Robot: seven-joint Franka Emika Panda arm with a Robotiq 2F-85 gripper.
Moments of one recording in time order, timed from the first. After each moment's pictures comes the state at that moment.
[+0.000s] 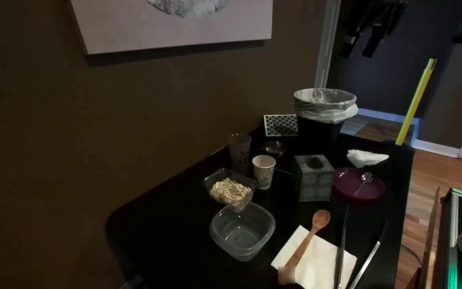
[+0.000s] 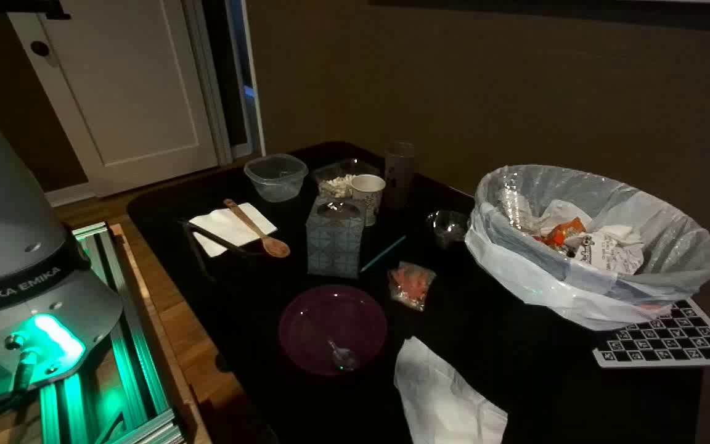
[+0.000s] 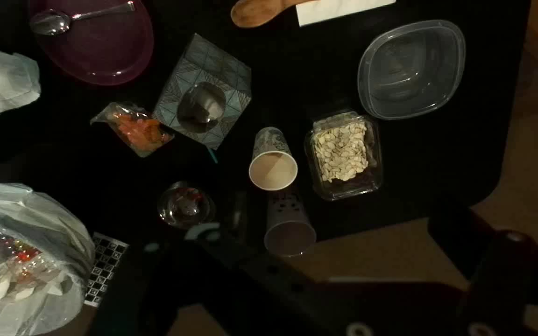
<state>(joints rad) 0.03 -0.85 0.20 -2.52 0.10 1.96 0.35</state>
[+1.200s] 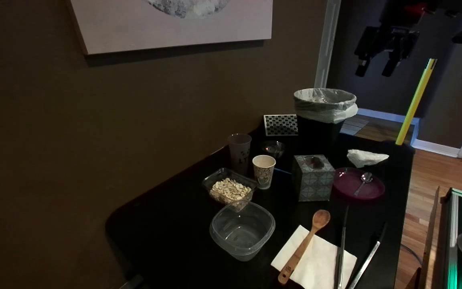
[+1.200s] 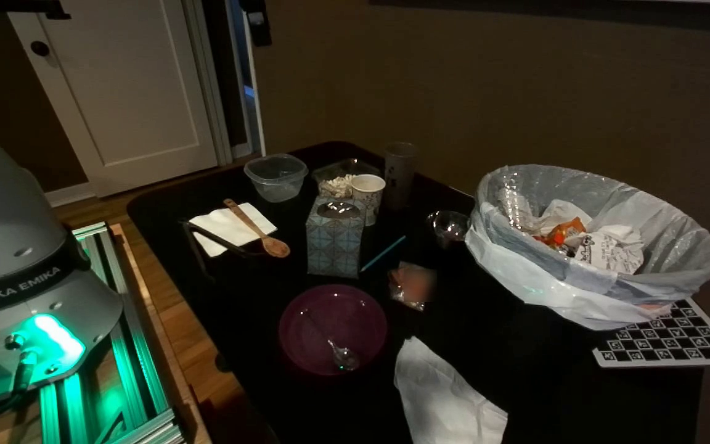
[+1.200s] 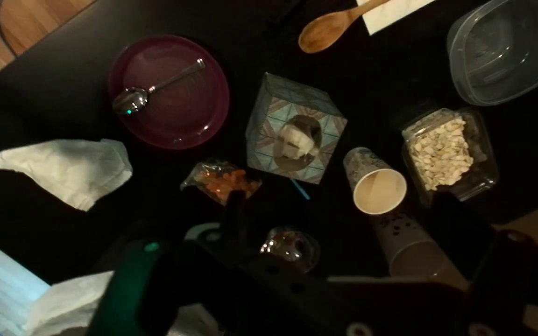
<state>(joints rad) -0.14 -0.85 0.04 -2.64 0.05 1.96 0.34</state>
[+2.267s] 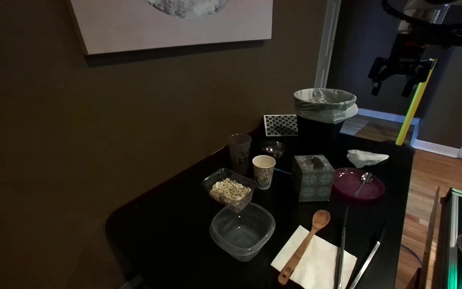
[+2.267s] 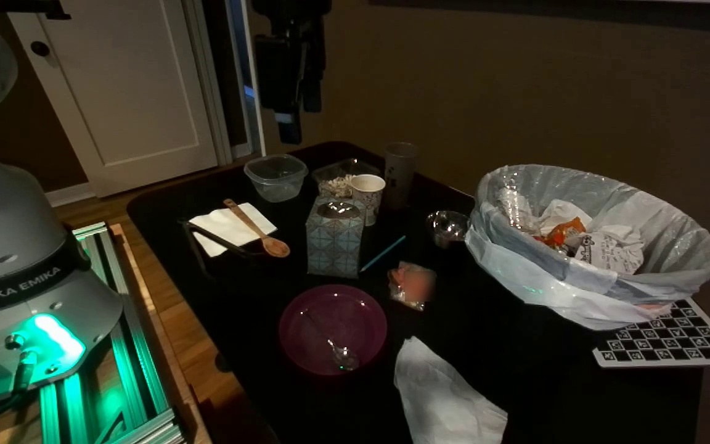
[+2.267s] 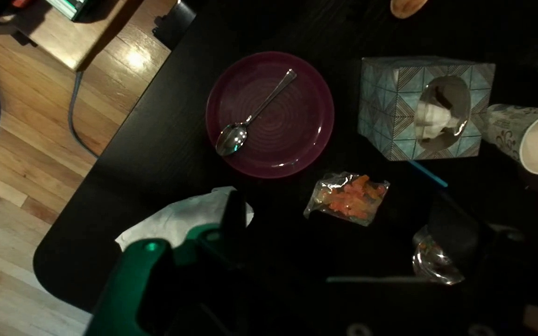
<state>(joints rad) -0.38 -0.67 -0.12 -2.68 -0.03 2.06 0.34</state>
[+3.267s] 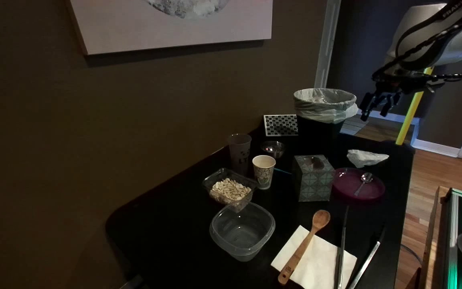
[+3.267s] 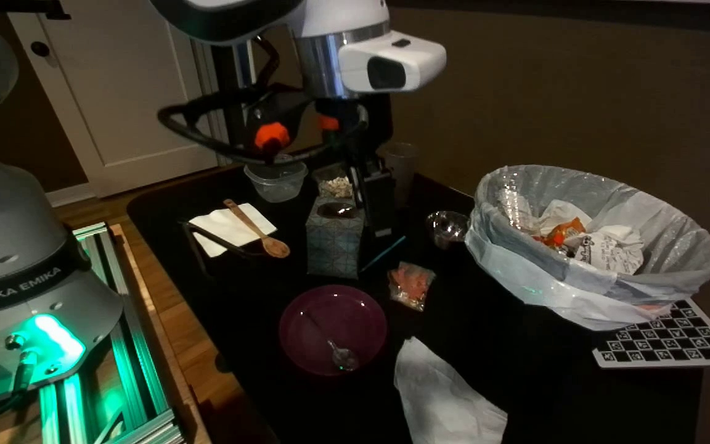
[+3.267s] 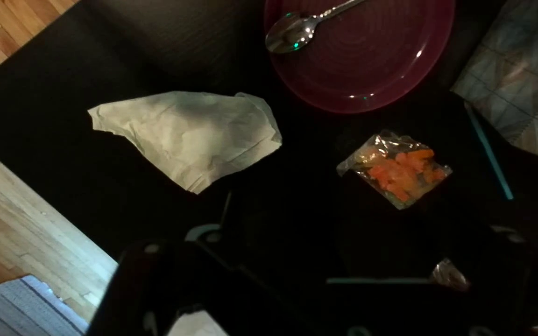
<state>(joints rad) -0.38 -0.32 -0.27 -2.76 -0.20 2.65 -0.02</state>
